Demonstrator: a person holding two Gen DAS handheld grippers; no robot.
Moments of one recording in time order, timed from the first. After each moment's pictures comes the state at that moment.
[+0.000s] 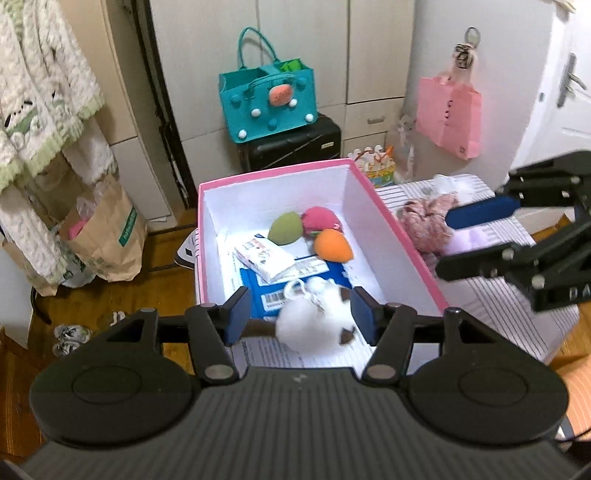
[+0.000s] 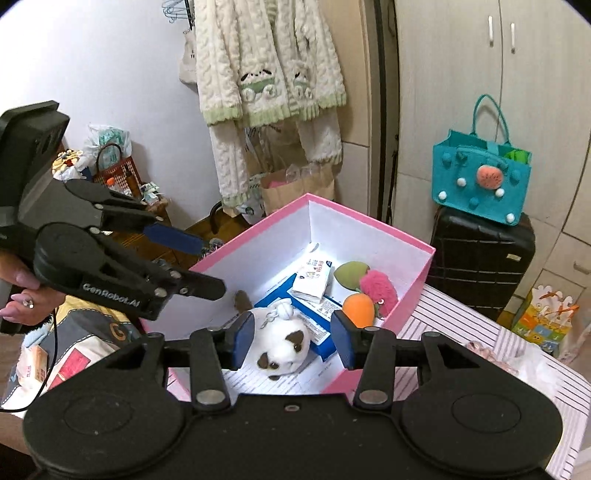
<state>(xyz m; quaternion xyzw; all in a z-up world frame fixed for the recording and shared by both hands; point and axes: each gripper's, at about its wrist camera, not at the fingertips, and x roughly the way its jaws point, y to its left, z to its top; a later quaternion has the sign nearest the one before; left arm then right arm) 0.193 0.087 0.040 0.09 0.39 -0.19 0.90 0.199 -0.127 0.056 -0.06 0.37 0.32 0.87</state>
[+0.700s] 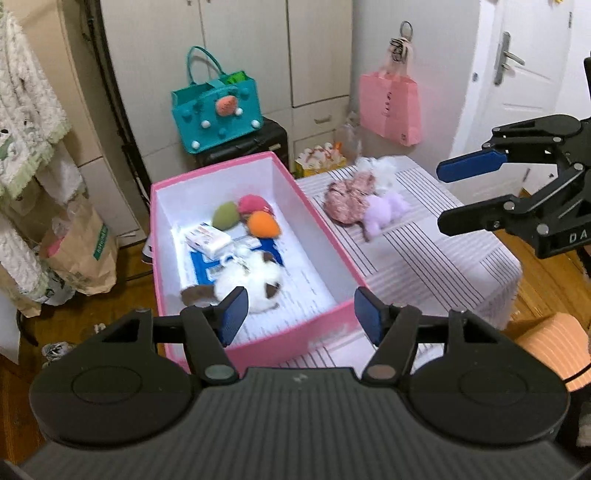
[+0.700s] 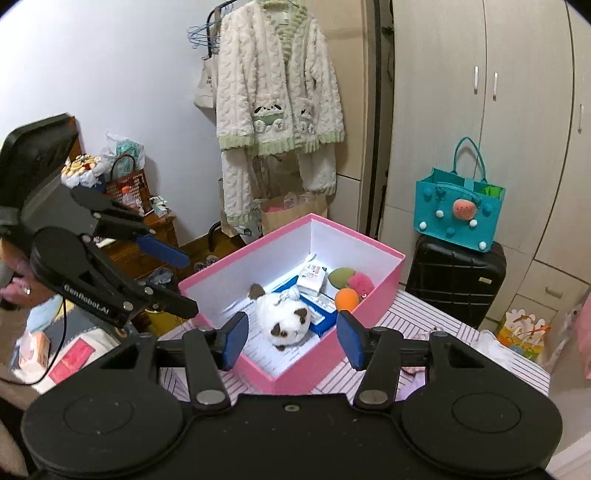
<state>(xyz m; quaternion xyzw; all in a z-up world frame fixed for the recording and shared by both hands) 0.105 0.066 0.060 0.11 0.38 -0.26 0.88 0.098 -0.170 0.092 -0.09 0.31 0.31 0.90</state>
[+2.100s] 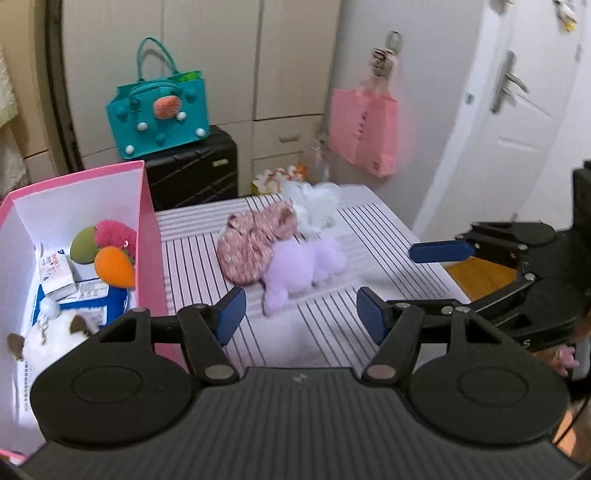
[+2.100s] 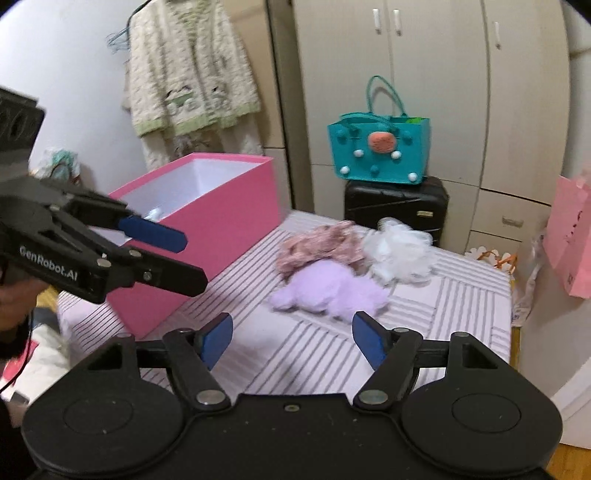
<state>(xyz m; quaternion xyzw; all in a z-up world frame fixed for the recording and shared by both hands) 0.171 -0.107 -0.029 0.03 0.35 -0.27 0.90 0.142 -0.318 -0.039 -0.02 0.32 0.23 0.92</state>
